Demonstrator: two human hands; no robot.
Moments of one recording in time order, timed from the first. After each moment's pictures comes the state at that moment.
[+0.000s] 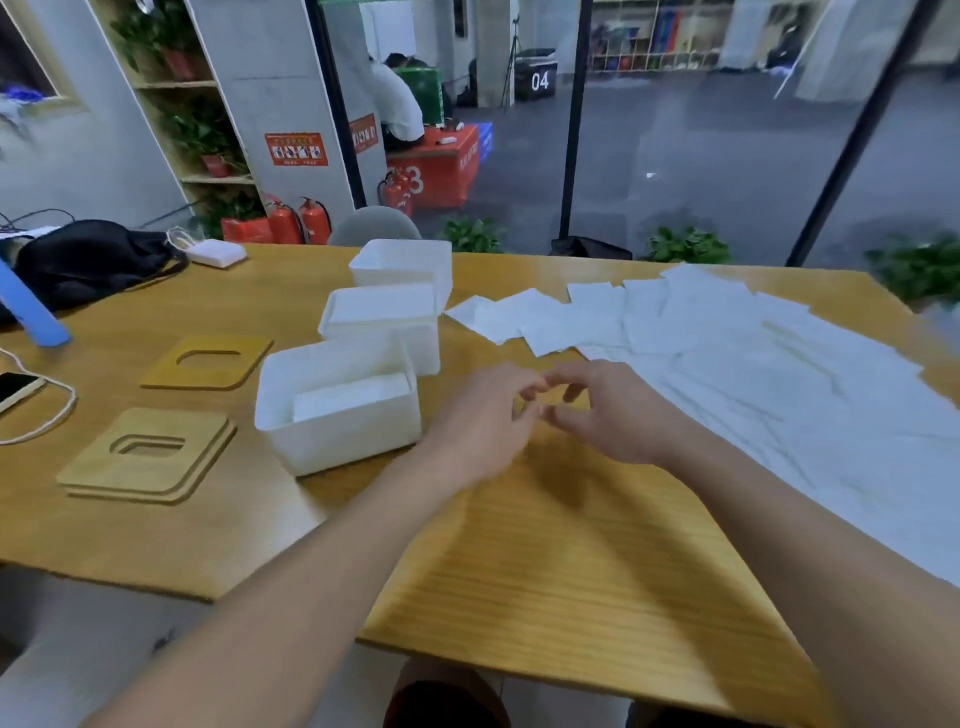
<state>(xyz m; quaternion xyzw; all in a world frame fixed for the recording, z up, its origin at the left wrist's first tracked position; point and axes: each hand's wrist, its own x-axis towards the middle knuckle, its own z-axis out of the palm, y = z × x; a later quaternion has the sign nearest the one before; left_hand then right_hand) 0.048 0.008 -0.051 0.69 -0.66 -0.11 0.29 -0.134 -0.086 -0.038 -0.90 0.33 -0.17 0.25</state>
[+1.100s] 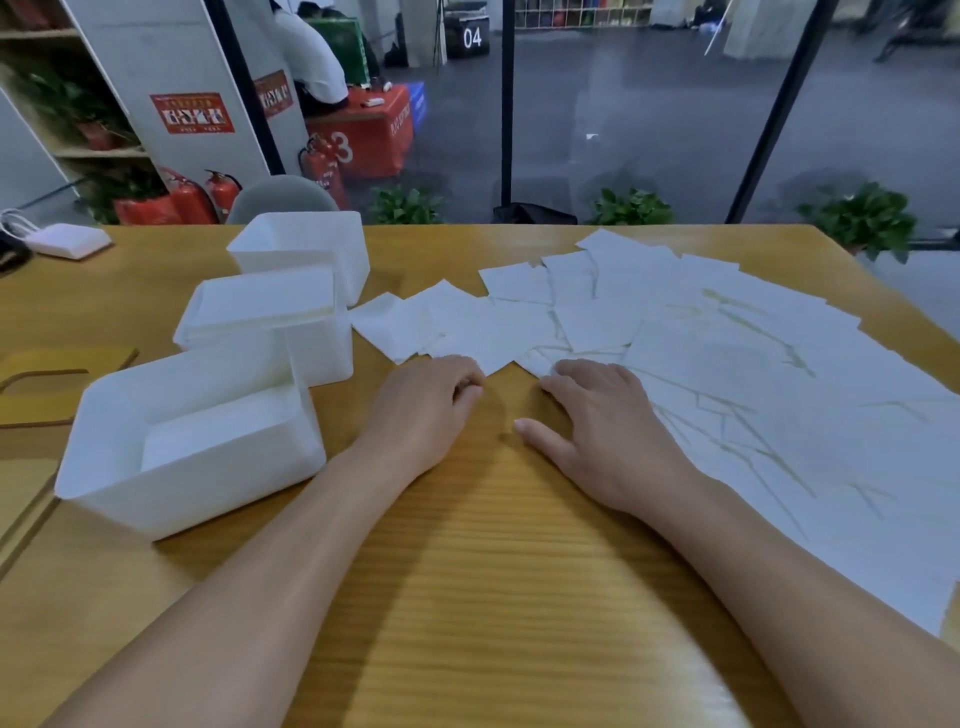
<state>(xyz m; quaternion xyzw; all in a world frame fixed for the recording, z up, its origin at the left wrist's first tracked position) 0.056 -0.062 -0.088 0.71 -0.67 -0.06 0.23 -0.171 -0.114 -0.101 -0.88 0.44 -0.15 0.05</state>
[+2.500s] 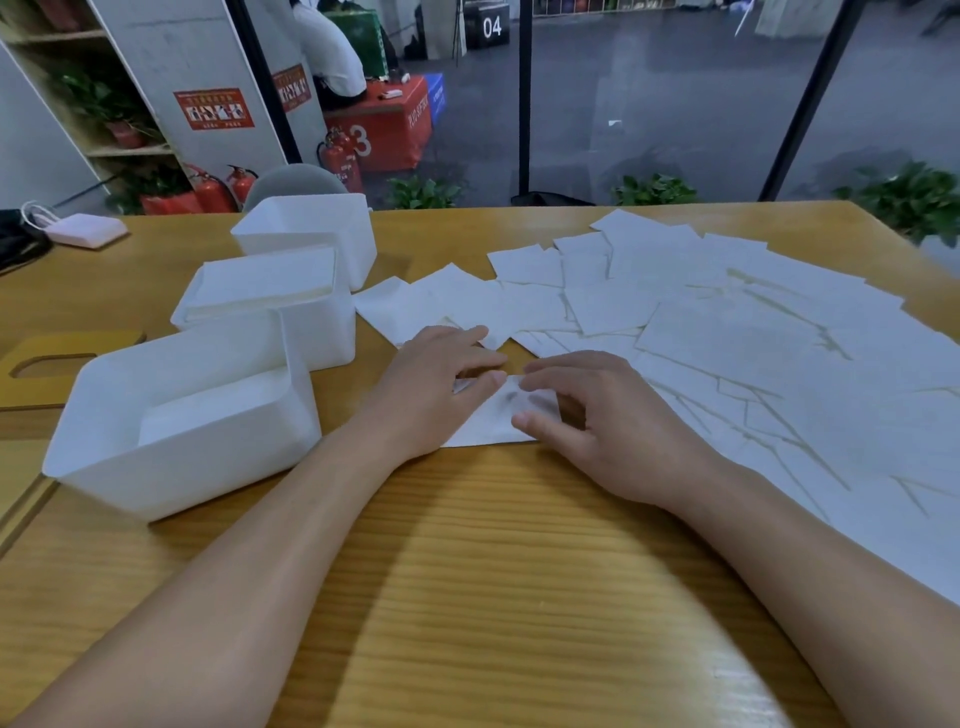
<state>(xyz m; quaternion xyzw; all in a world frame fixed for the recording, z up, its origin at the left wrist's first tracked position) 0.064 -0.070 -0.095 0.67 -0.71 -0.10 0.21 -0.178 -0.111 -0.096 -0.89 0.32 -0.26 0.19</state>
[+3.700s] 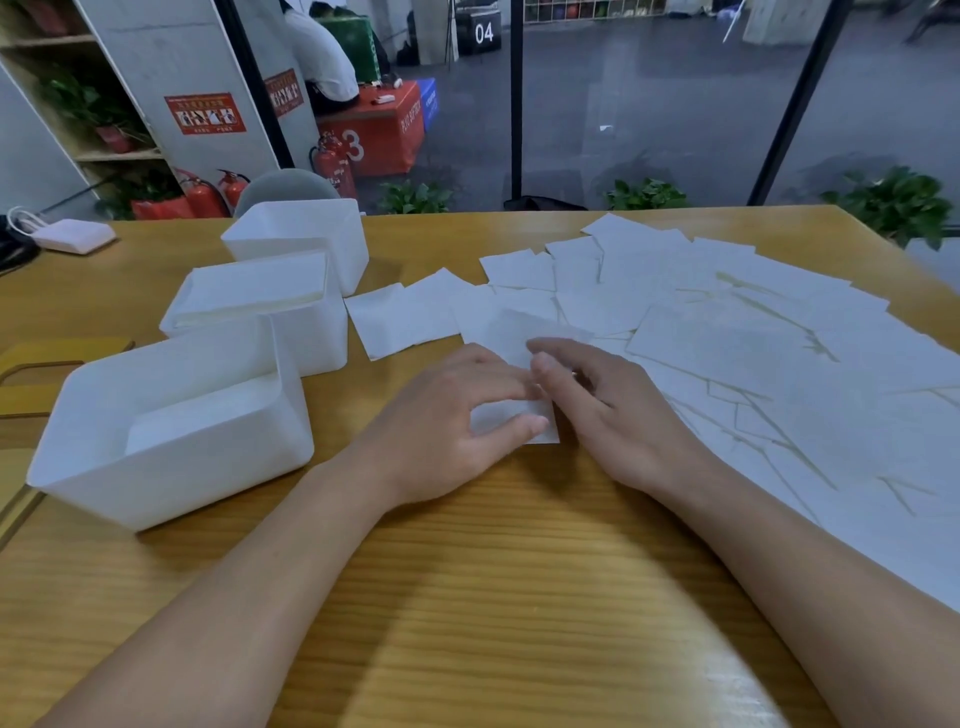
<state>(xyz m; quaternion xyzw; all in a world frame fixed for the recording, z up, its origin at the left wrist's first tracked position) 0.031 -0.037 -0.079 0.53 -0.78 -0.11 0.30 -0.178 -0.110 -0.086 -0.78 0.40 -0.31 0.36</state>
